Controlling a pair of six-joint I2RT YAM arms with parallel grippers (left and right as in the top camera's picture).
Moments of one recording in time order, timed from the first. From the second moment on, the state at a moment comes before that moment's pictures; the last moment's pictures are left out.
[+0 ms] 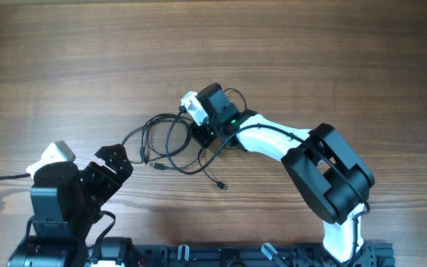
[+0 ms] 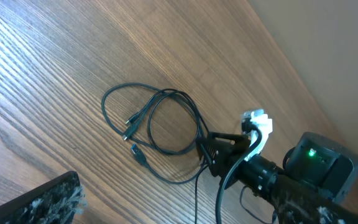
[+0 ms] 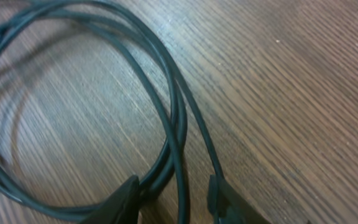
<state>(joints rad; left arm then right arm) -0.04 0.59 0.96 -1.12 -0.02 -0.83 0.70 2.05 1.17 -0.09 -0.24 -0.11</state>
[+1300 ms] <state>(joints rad) -0.04 0.59 0.96 -1.12 -0.02 -0.83 0.38 1.28 1.33 -0.61 0.02 -0.01</state>
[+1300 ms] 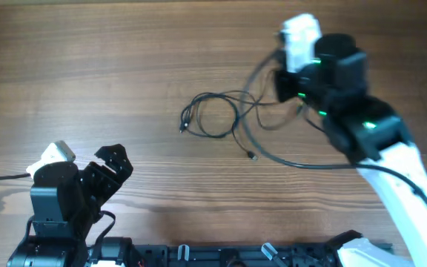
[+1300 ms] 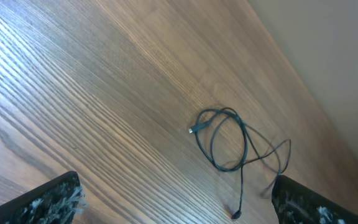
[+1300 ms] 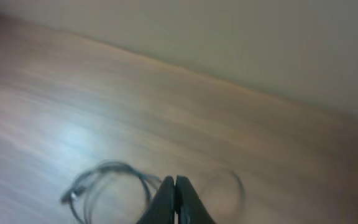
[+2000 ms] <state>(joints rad) -0.04 0.59 0.96 -1.09 -0.02 -0.83 0.36 1.71 1.21 -0.45 -0.32 0.03</state>
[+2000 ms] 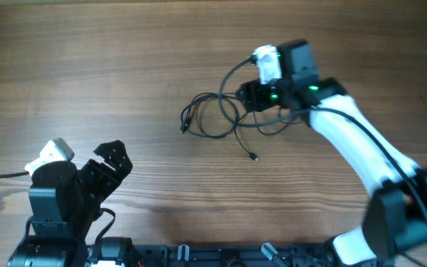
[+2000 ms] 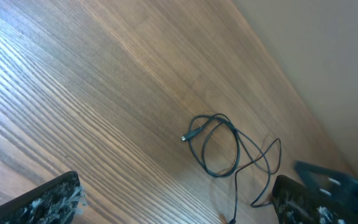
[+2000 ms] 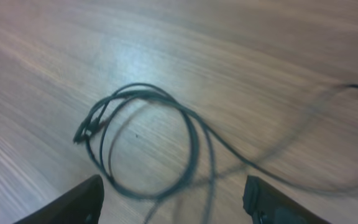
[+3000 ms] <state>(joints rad) -0.04 0.59 0.96 -1.10 -0.02 -0.83 0.41 1.91 1.21 -0.33 -0.09 0.08</state>
